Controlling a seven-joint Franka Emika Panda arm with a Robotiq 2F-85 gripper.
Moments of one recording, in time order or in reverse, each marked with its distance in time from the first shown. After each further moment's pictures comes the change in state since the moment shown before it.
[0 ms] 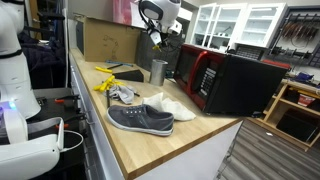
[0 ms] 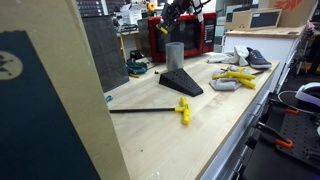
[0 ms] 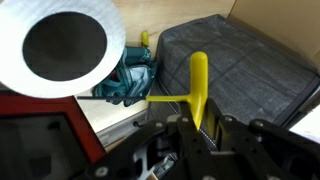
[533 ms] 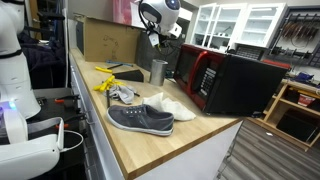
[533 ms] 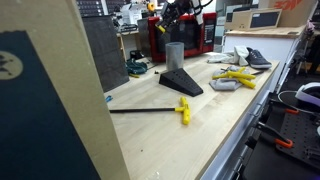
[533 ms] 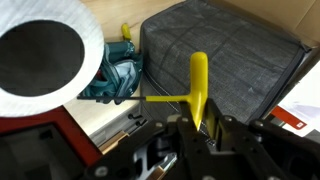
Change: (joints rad) arm -0.010 0.002 -0.003 -0.019 0.149 -0.020 -0.005
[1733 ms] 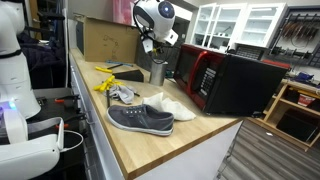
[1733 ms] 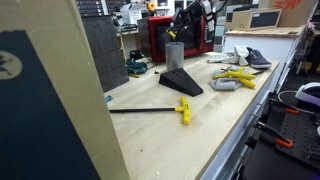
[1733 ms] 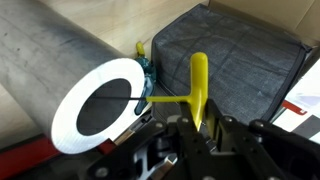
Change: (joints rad) arm -0.025 -0.072 -0.043 -0.170 0.110 -0.022 -0.095
